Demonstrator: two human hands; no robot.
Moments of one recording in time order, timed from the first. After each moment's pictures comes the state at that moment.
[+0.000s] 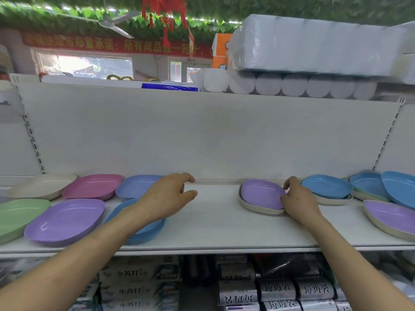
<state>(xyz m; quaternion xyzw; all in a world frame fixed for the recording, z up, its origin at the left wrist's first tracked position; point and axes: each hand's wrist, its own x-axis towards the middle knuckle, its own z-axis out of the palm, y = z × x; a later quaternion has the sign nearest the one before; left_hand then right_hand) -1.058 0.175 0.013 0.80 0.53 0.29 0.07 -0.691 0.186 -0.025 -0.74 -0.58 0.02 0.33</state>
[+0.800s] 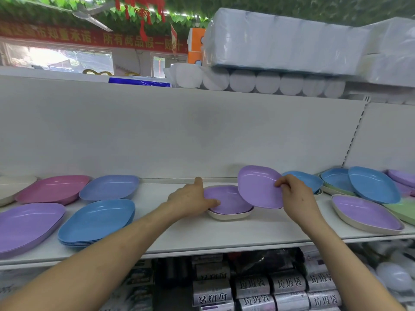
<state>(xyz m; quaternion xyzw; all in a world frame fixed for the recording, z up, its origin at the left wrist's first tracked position) -0.931 0.208 -0.008 0.78 0.60 0.13 0.16 -0.648 0.146 -0.013 -0.69 -0.57 0.02 0.45</state>
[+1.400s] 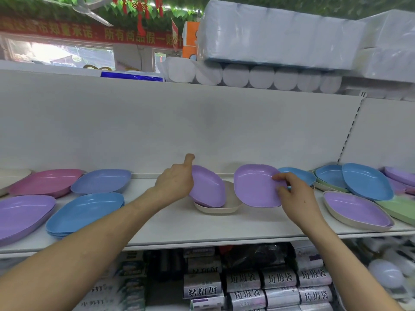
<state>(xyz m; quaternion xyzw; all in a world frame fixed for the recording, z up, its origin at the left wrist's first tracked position) -0.929 0.216 0.013 0.77 0.60 0.21 0.06 -0.627 0.125 -0.013 -0.66 -0.59 0.05 0.46</state>
